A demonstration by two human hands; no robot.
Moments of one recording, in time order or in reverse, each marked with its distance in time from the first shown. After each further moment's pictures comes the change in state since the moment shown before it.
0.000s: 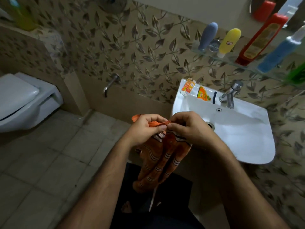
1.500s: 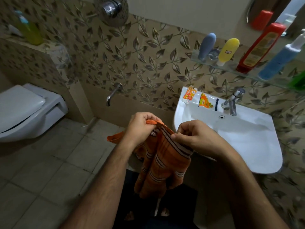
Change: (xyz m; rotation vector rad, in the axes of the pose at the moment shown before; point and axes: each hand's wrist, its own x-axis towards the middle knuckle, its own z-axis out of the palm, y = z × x) left_hand 0.025 0.013 -0.017 0.347 0.297 -0.048; right_hand 0.000 0.010 -0.018 0.044 -0.110 0.034
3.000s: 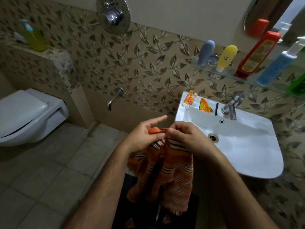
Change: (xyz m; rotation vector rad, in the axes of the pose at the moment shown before) left_hand -0.010 -0.001 -0.009 -0.289 -0.364 0.067; right_hand 0.014 -0.008 0.019 0.250 0.088 -0.022
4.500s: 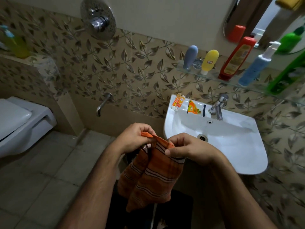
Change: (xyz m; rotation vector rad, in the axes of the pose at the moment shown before) left_hand 0.021 0.002 0.001 0.315 -0.016 0.011; right_hand -0.020 0.013 -0.030 0.198 -0.372 0.093
